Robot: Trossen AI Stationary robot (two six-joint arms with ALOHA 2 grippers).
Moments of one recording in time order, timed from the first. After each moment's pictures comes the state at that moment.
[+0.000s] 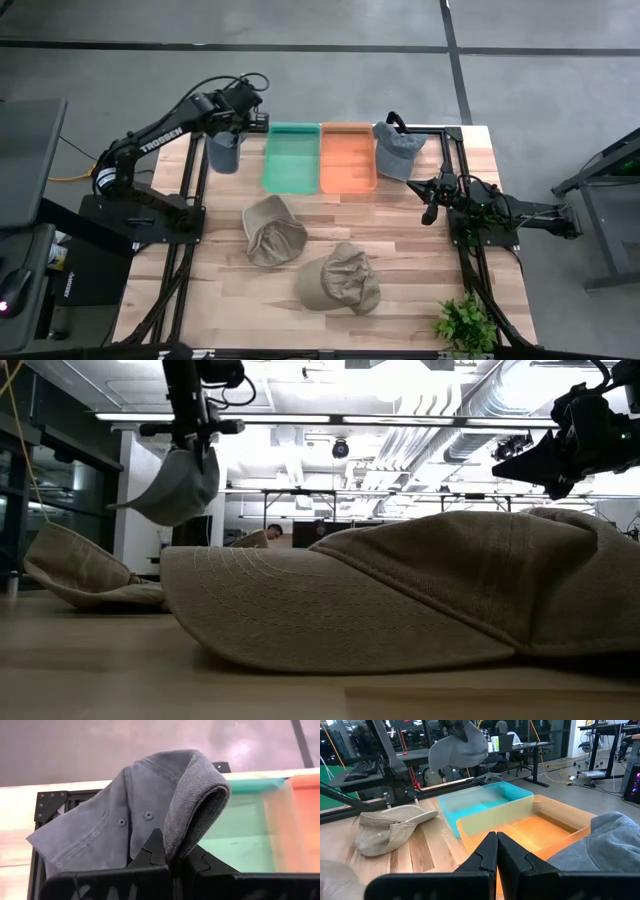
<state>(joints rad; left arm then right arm) 0.66 1.37 1.40 -1.08 -0.45 -0.76 -0.09 0.01 0.08 -0.14 0.34 0.16</state>
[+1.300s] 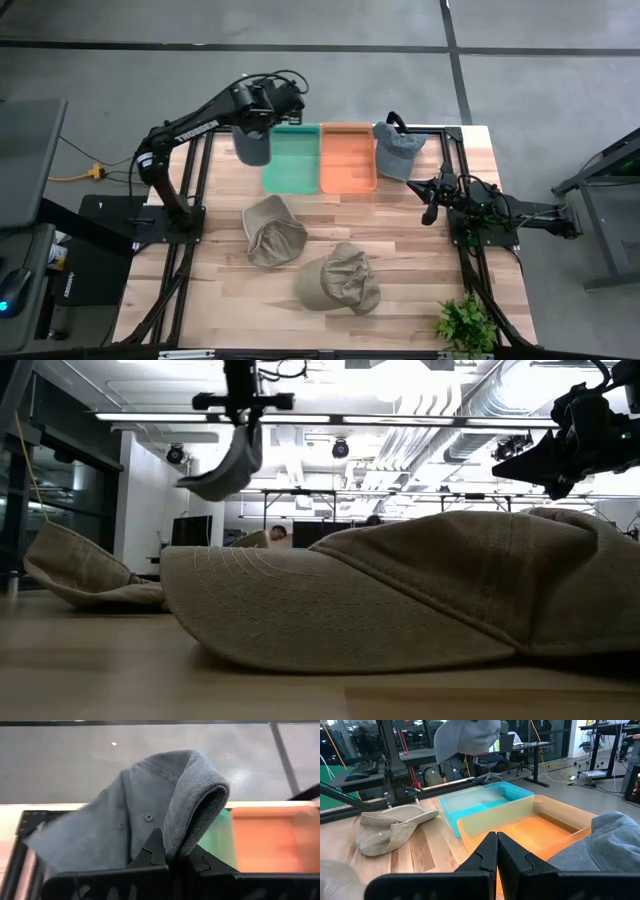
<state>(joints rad) 0.44 1.72 1.93 -1.32 -0.66 -1.00 -0.09 0.01 0.08 -0.14 0.34 0.16</state>
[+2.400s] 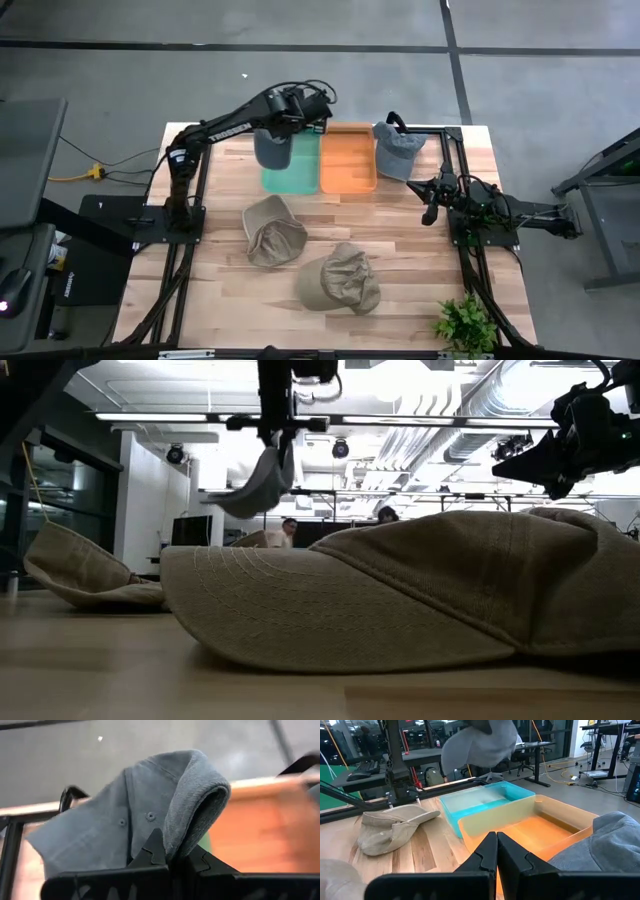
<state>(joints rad) 0.39 1.95 2.09 -1.33 -0.62 -0.97 -0.09 0.01 0.08 -0.14 0.34 0.16</state>
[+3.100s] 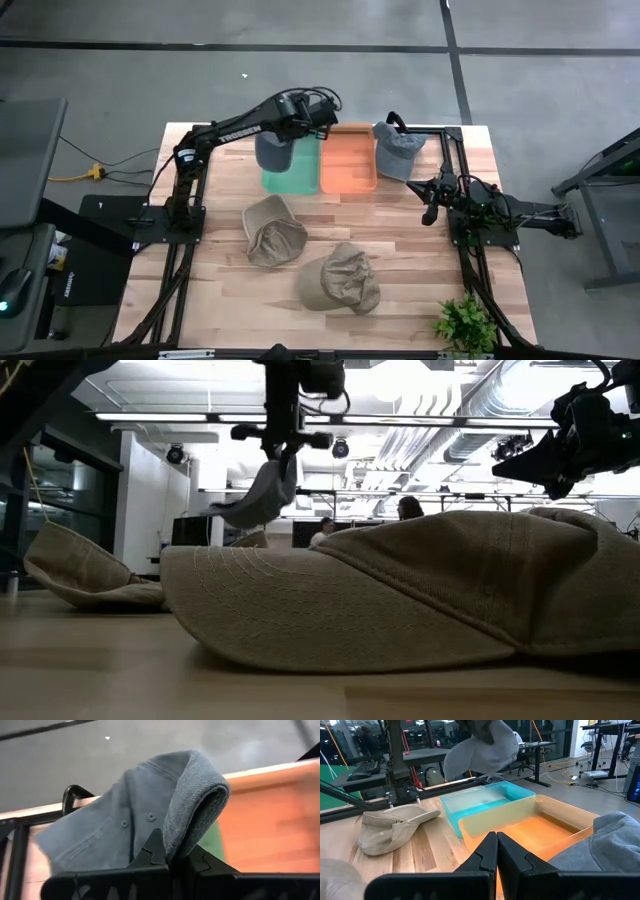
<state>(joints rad) 0.38 2.01 2.09 -1.34 -0.65 -0.95 -0.09 0.01 0.08 -0.14 0.33 0.16</state>
